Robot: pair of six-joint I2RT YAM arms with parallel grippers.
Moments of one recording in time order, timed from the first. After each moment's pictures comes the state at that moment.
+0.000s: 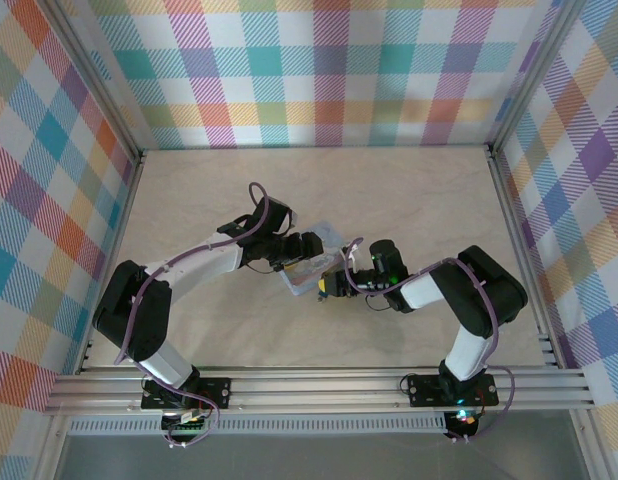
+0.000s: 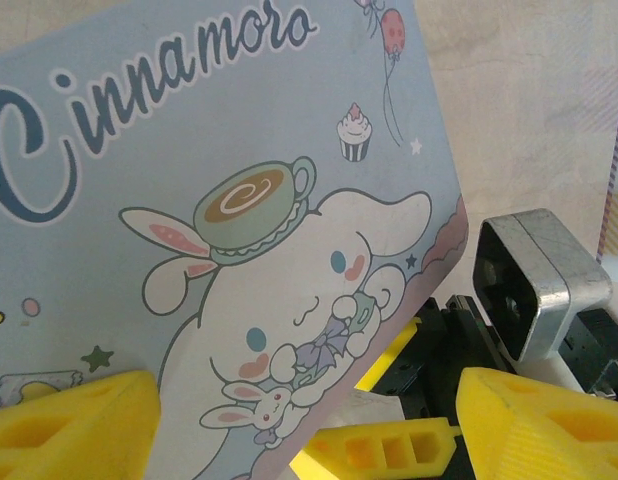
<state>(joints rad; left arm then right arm) -0.60 1.61 1.08 -0.40 0.35 -0.81 0.56 1.75 0.50 0.69 -0.73 0.52</state>
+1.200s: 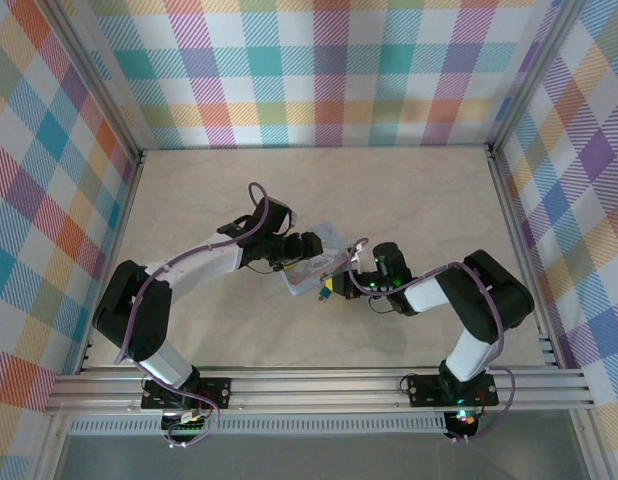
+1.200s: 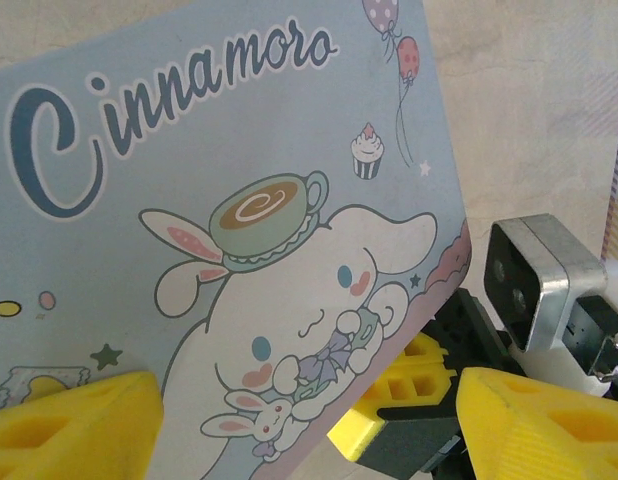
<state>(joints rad) -0.60 1.61 1.06 -0.38 0.34 -0.81 0.55 1.70 0.46 0.65 -0.64 0.59</state>
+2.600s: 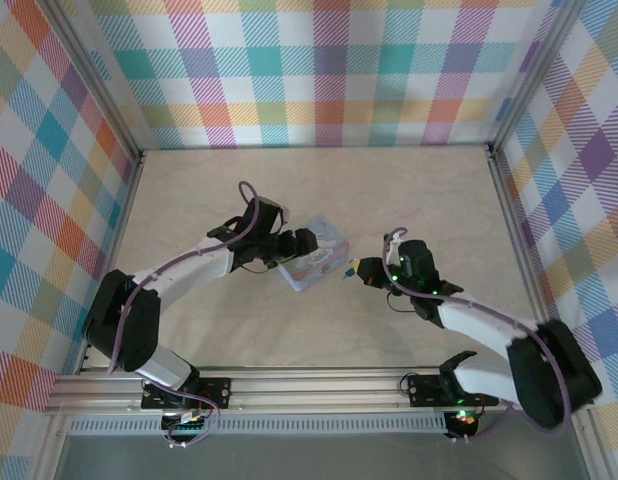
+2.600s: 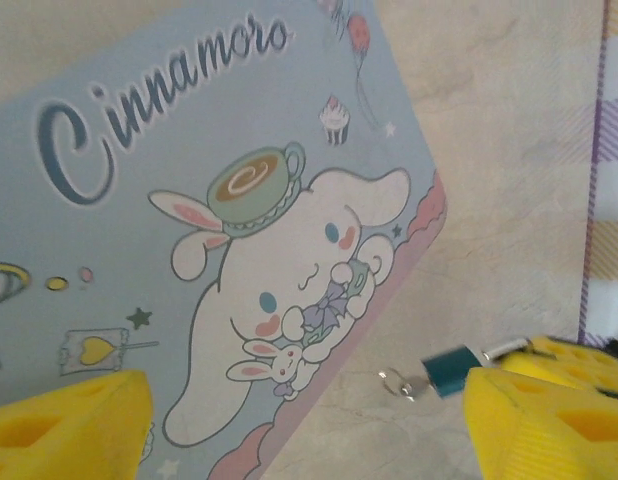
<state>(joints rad) -0.56 1.52 1.02 -0.35 0.31 -0.79 0.50 1.12 0.42 0.16 -0.32 0.75</state>
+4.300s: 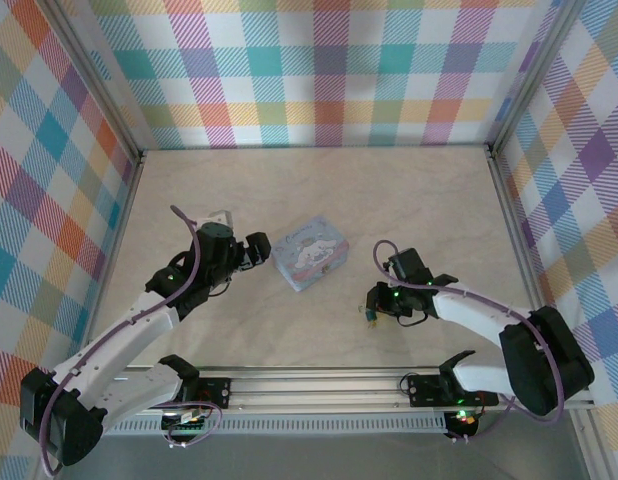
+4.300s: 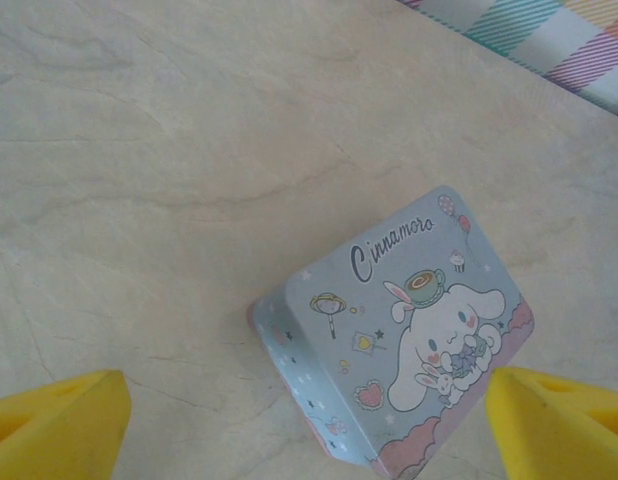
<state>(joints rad) -0.54 0.98 0.78 -0.45 -0.18 -0.70 0.50 1.25 0.49 -0.34 -0.30 0.66</state>
